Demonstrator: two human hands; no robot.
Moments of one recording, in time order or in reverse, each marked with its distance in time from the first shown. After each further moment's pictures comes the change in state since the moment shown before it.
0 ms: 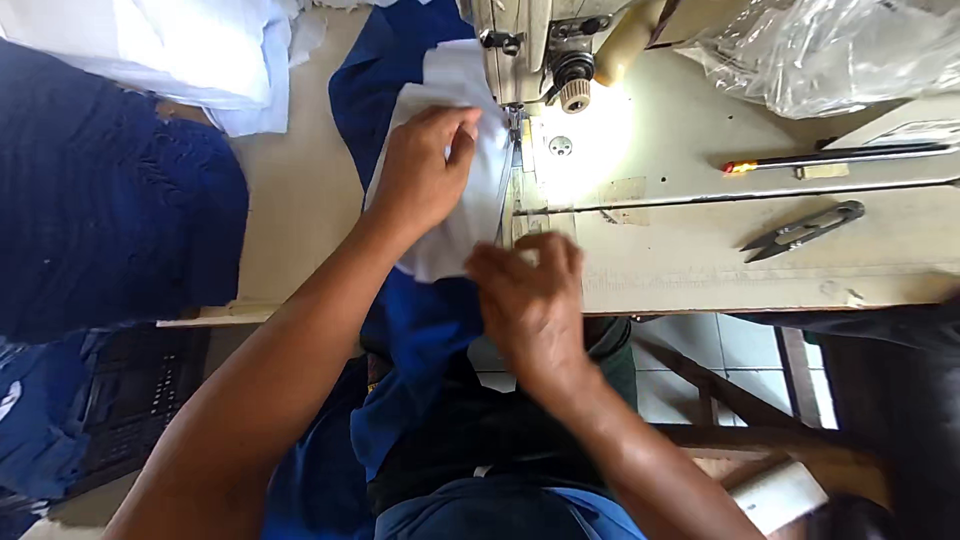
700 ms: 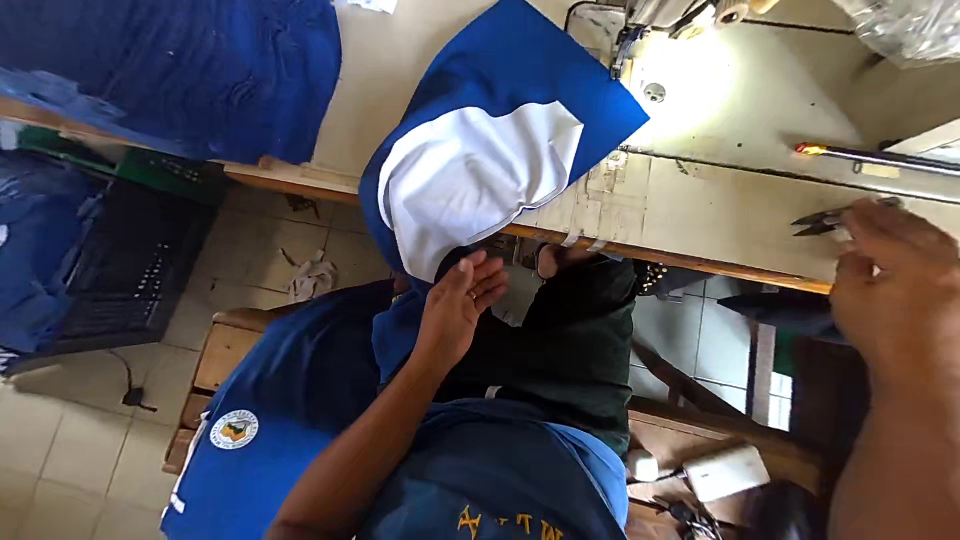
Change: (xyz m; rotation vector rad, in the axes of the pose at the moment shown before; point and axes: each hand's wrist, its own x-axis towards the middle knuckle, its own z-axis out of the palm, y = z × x) left_hand -0.267 0.038 0.065 -1.568 0.310 -0.743; right_hand -0.047 0.177 -0.200 -0.433 -0.308 0.119
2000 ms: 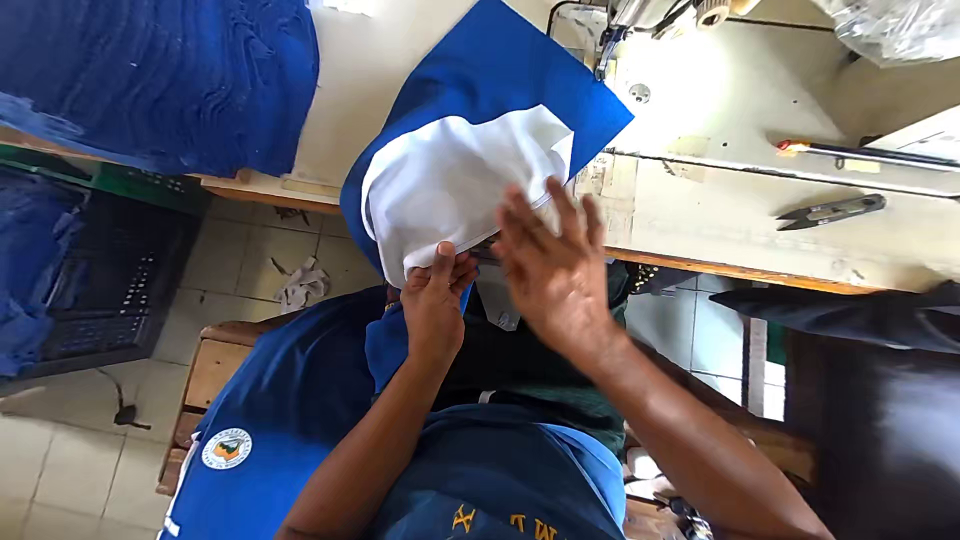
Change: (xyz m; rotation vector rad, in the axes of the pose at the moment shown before) left_hand 0.018 0.015 0.025 -0.081 0.428 0.189; right_hand 0.024 -0.271 0.085 0.255 0.134 -0.367
